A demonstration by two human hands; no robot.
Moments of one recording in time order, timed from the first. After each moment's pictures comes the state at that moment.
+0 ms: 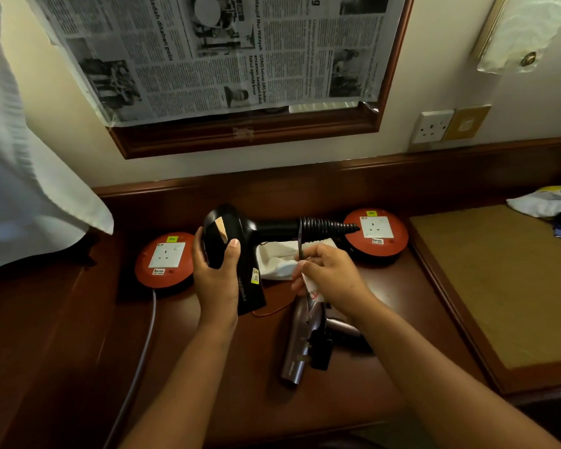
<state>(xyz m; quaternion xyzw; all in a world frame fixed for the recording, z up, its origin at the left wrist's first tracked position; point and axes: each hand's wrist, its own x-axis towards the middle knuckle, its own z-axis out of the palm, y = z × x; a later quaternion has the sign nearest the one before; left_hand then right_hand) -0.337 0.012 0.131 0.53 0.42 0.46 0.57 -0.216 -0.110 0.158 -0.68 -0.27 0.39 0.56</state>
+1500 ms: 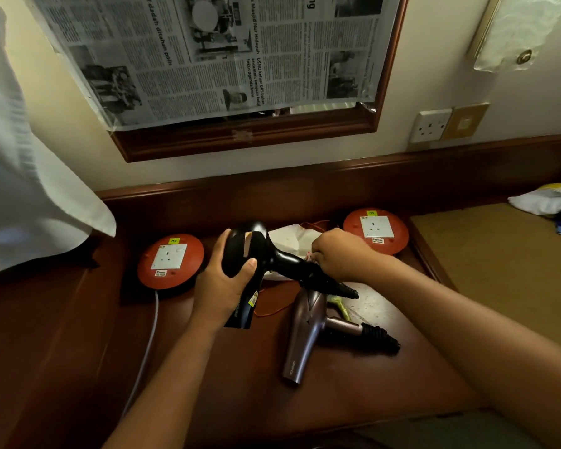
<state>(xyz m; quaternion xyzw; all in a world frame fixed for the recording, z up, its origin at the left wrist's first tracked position) -0.358 0.024 0.125 0.77 0.38 0.26 0.44 -0.156 -0.088 0.163 -0.82 -0.56 0.10 0.03</state>
